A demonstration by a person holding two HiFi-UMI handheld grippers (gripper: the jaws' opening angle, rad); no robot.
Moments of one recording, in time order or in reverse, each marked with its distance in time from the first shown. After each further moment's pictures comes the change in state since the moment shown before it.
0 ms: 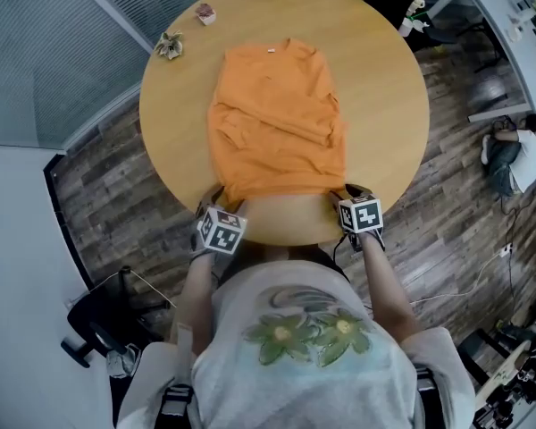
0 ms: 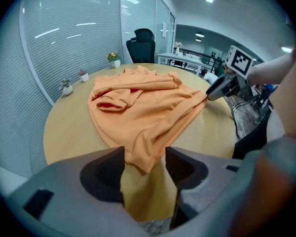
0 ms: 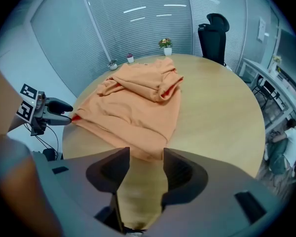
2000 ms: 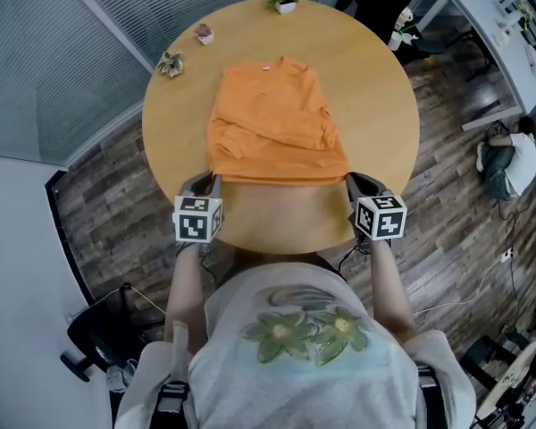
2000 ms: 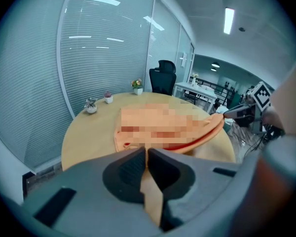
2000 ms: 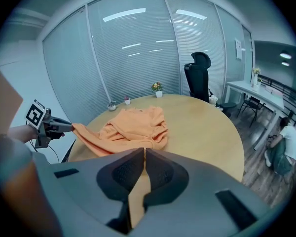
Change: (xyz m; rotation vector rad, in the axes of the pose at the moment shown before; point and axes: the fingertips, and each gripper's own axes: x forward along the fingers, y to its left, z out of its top) left arm -0.074 0.072 0.095 -0.219 -0.259 0.067; right arm -0.100 -0.013 0.098 0.055 -0.376 -0.051
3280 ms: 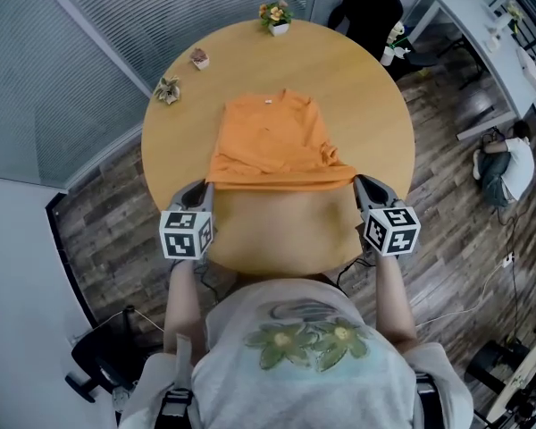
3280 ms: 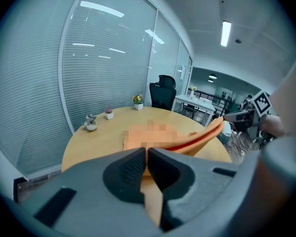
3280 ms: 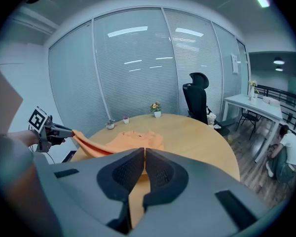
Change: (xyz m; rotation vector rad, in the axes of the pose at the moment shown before) left arm -0.011 0.023 0.065 -0.023 -0.133 -0.030; right arm -0.019 -0.006 0.075 -0.014 -0.181 -0.022
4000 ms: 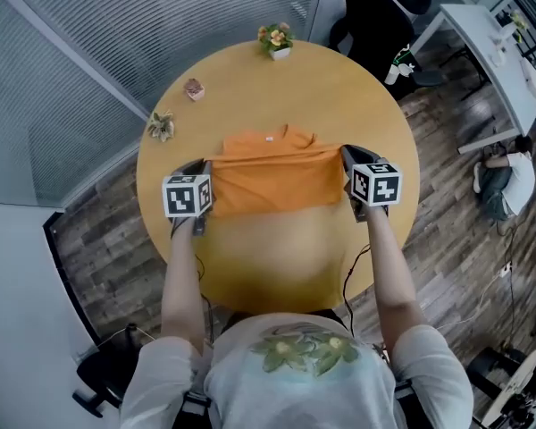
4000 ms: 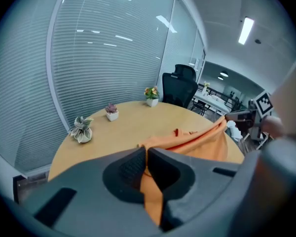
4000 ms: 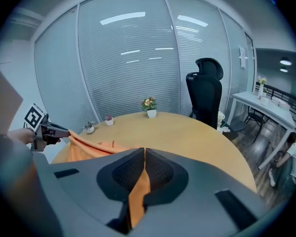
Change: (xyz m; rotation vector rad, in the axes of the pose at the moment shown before) left arm 0.159 0.089 0.081 -0.074 0.118 0.026; right arm 0.189 -0.065 0.087 -0.013 0.091 -0.013
